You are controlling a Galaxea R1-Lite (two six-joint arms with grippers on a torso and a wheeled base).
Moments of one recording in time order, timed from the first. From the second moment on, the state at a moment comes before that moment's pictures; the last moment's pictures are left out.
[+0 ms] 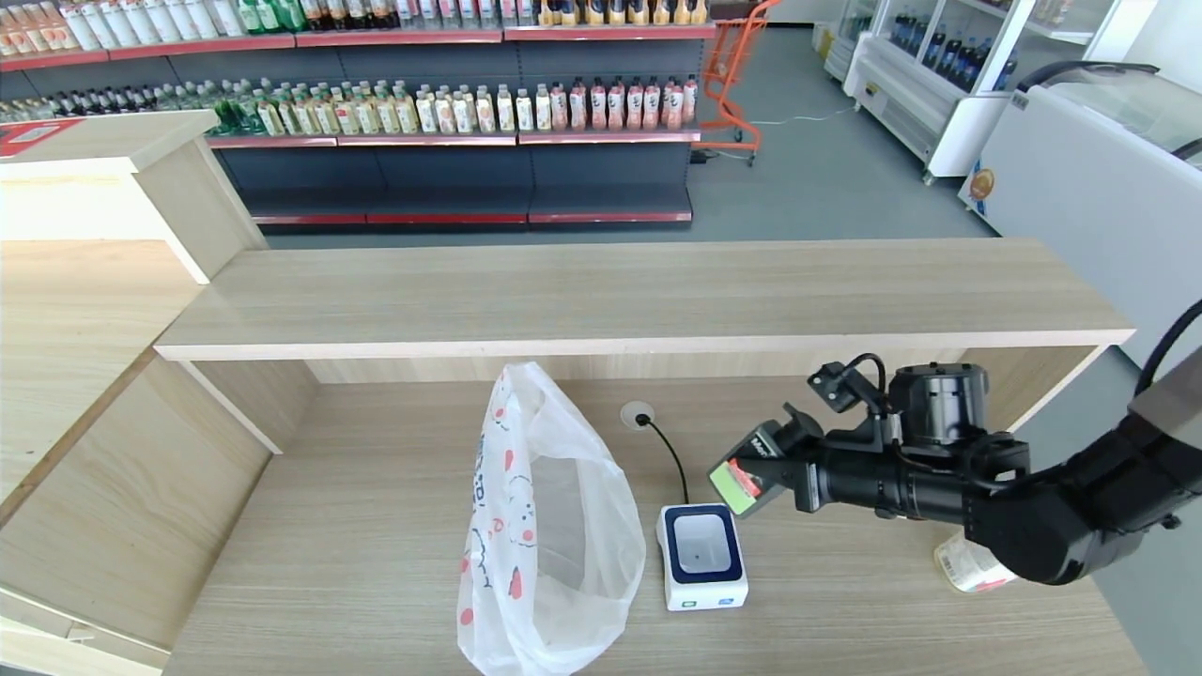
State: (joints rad) left arm 0.00 0.00 0.00 0.00 -0.02 -0.01; right arm 0.29 1.97 -0.69 -0.85 0.49 0.02
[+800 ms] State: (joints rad) left arm 0.00 0.00 0.00 0.00 -0.02 -0.01; right arm 0.25 1.70 -0.47 -0.85 0.44 0.07
